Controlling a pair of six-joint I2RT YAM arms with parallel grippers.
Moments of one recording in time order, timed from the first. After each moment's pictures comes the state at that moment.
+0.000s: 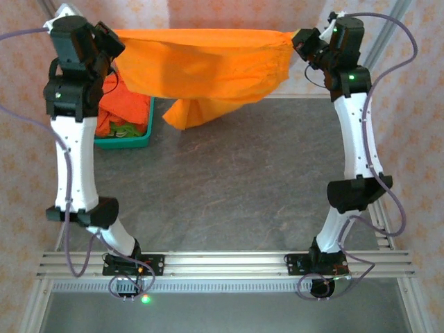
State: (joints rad) left arm -0.03 1.62 2.37 -0.87 -0.17 -0.70; right arm 0.09 1.81 2.26 -0.61 -0.32 0.77
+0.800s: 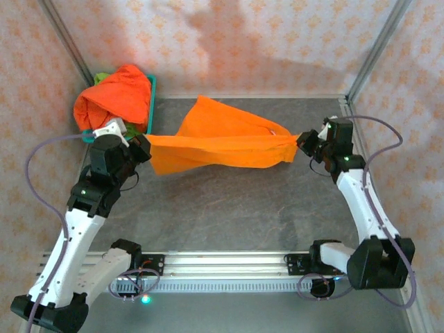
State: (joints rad) left arm -0.21 0.84 1.06 -0.60 -0.09 -0.70; right arm 0.00 1.13 0.95 -0.45 -0.33 0.70
